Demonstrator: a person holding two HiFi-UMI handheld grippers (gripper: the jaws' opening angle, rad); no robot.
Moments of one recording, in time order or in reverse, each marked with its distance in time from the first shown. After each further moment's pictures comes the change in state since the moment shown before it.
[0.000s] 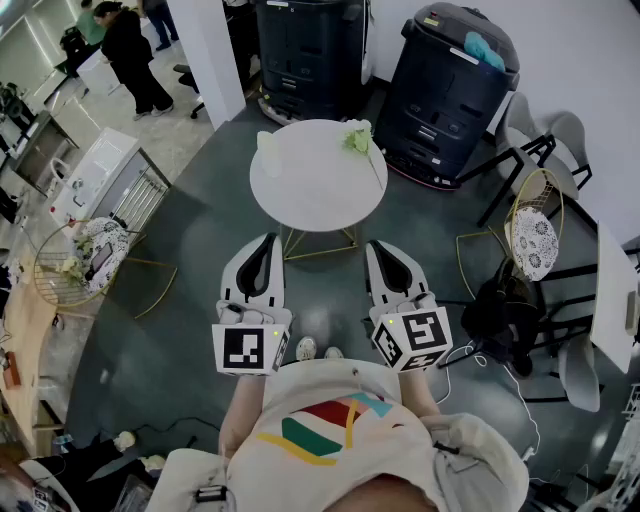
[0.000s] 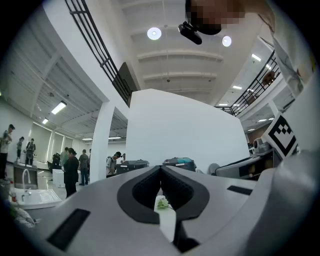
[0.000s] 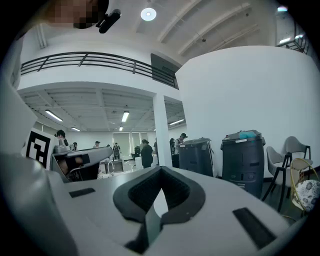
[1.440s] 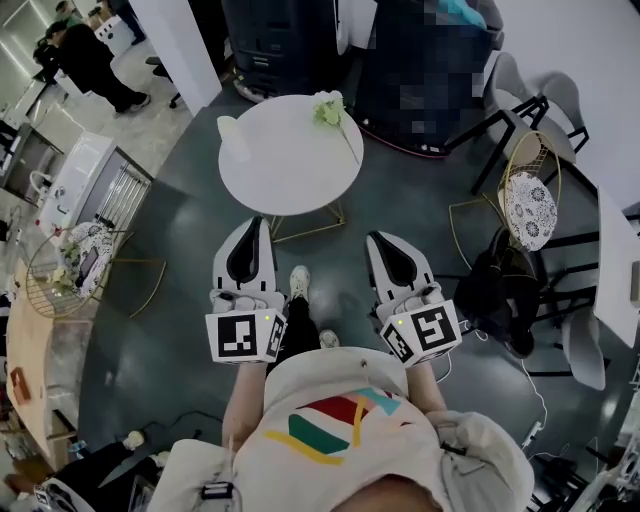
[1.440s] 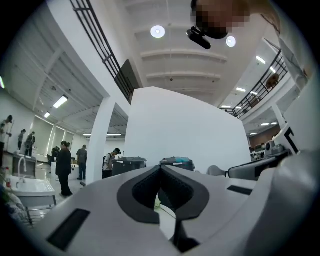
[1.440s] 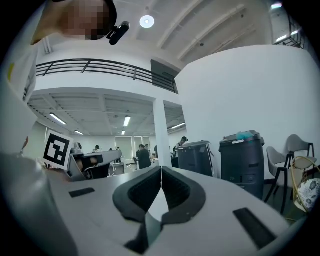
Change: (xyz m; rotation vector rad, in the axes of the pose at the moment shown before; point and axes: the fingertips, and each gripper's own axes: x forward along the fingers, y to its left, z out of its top) left arm 0.051 -0.047 -0.035 -0.048 -0.008 0.017; right arm -0.030 -0.071 -0.025 -0.001 -0.061 0.050
